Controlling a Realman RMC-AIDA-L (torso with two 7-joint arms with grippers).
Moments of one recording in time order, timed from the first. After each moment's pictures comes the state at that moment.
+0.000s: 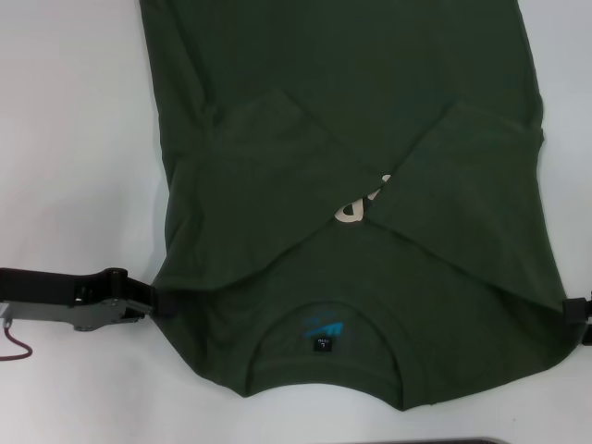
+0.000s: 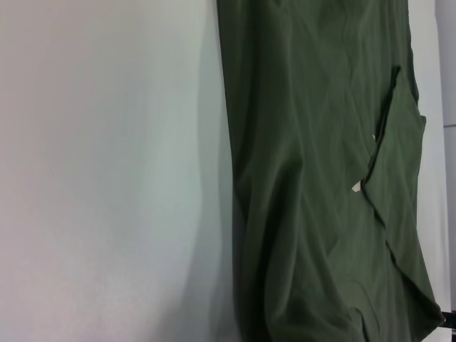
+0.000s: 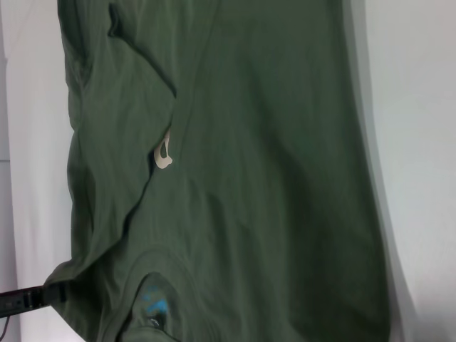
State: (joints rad) left arm -0.42 -2.05 -2.36 -0.71 -0.86 1.68 -2.48; right arm 0.34 1.86 -0.41 -0.55 -2.52 -1.79 2.31
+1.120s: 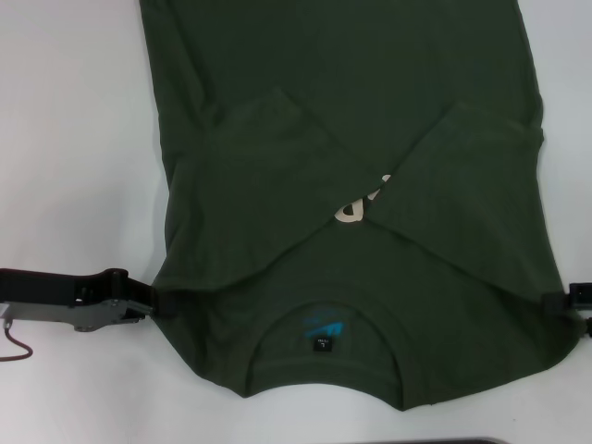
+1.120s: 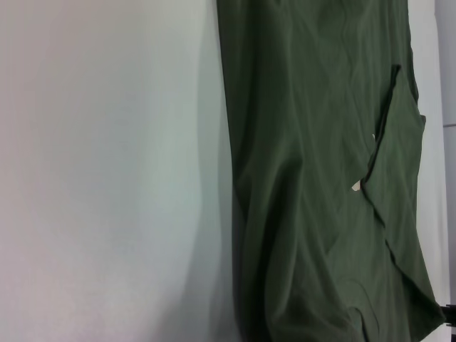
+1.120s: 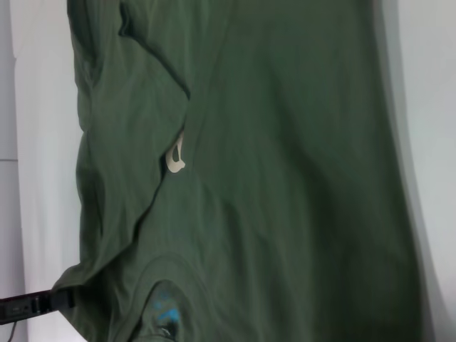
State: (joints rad) left arm -0.42 -2.06 -2.36 -0.71 -0.86 1.68 -2.48; right arm 0.36 1.89 -0.41 -0.54 -2.52 -1.76 2.31
